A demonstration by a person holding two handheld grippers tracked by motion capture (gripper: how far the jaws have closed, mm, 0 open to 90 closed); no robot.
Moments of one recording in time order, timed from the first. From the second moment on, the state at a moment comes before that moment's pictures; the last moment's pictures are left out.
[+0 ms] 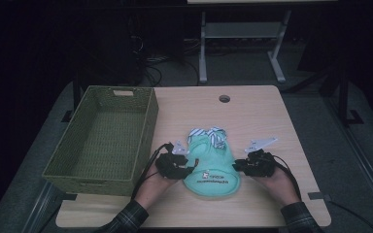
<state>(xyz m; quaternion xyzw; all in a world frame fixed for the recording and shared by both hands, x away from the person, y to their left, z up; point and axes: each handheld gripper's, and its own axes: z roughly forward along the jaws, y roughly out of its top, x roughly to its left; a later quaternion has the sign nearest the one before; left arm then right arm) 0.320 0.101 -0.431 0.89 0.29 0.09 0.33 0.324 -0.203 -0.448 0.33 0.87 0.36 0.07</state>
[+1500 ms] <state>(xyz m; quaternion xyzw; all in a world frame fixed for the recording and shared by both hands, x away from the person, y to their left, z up) 0.435 0.096 -0.408 0.84 0.37 0.13 0.38 0.440 -0.191 -0.420 0.37 0.84 0.39 0.07</state>
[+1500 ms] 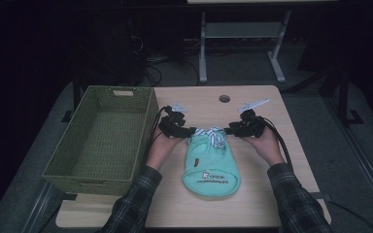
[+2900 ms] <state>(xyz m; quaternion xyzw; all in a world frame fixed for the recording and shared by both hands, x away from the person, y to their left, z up) 0.448 0.080 -0.460 0.88 0.35 0.09 0.32 0.458 -0.167 -0.466 0.34 0.87 0.35 0.06</state>
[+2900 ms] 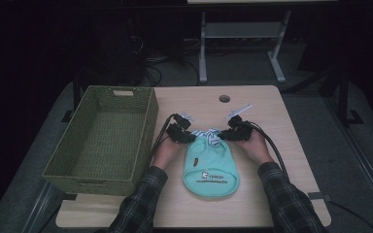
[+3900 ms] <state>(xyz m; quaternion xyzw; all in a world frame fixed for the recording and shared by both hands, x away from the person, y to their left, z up) 0.433 0.085 -0.412 0.87 0.31 0.15 0.36 0.446 -0.177 -0.419 0.33 0.86 0.38 0.10</state>
